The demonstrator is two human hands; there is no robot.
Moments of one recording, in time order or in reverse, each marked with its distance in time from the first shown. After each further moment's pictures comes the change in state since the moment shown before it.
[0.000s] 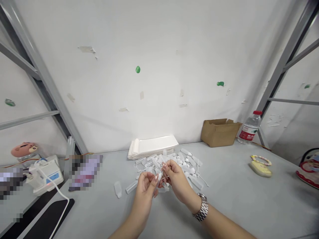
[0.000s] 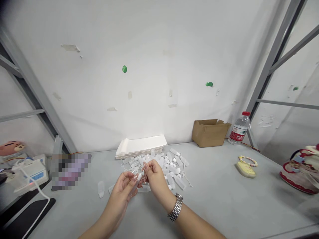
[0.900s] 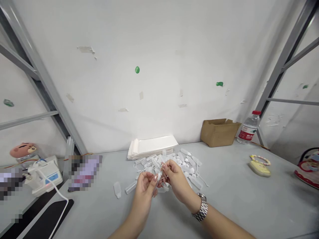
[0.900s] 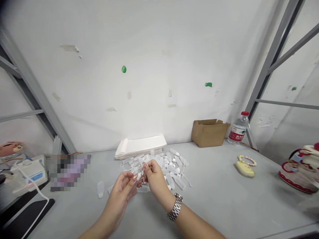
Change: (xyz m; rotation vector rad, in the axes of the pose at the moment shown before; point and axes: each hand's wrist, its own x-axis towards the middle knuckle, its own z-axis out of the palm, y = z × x) left_hand 0.001 0.000 0.000 0.017 0.003 0.012; right_hand 0.002 0.003 -0.001 -0.015 0.004 -0.002
